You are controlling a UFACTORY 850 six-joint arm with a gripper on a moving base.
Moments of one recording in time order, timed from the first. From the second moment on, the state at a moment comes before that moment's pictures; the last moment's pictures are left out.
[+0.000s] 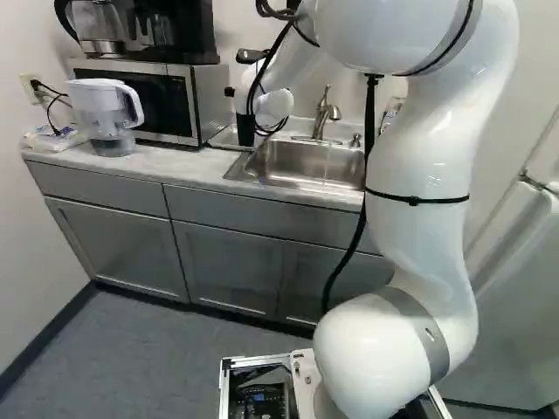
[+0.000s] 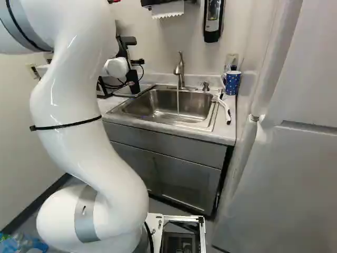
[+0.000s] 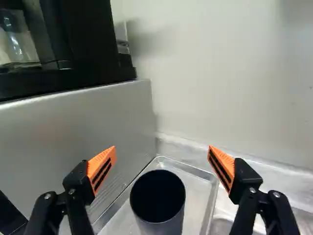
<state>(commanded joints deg) 13.7 -18.5 -70.0 0.0 36.1 2.5</state>
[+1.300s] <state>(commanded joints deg) 7.5 -13.4 -71.9 0.0 29.5 2.5</state>
